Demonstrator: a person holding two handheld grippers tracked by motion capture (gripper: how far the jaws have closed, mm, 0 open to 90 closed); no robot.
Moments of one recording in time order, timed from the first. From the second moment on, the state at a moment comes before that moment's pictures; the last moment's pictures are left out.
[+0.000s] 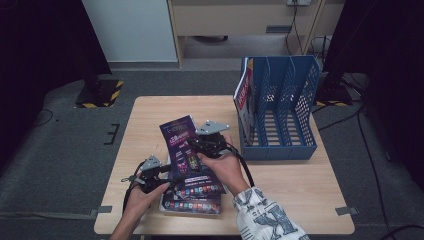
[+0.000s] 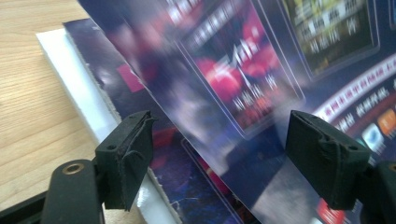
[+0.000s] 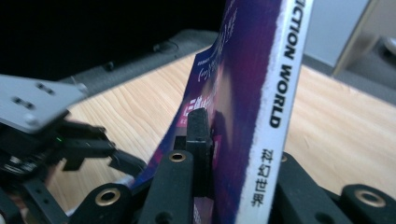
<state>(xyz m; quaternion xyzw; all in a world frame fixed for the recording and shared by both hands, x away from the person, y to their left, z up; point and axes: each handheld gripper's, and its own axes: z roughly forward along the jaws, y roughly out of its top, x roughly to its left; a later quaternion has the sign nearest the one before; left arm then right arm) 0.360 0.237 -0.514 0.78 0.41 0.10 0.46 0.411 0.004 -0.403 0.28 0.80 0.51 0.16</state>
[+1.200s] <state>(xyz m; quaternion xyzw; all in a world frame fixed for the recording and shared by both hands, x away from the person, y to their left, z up) 0.364 0.262 -0.484 0.76 0.41 0.15 0.47 0.414 -0.008 -0.396 0.26 0.77 0.56 0.17</state>
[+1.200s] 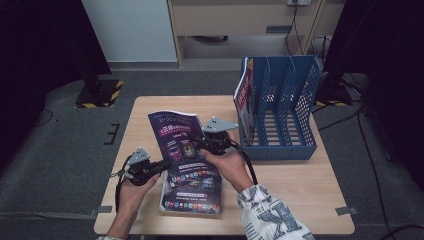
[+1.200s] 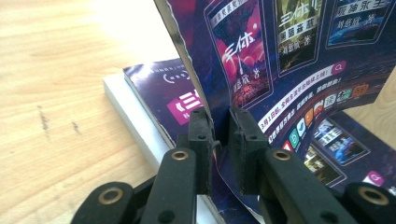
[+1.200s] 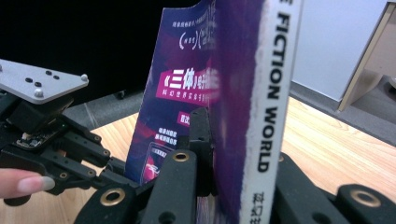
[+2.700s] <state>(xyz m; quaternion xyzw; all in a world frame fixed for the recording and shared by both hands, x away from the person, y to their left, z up) 0.355 0.264 -0.473 0.77 0.37 0.18 0.49 0.421 -0.012 -0.351 0.18 0.76 0.61 0.11</state>
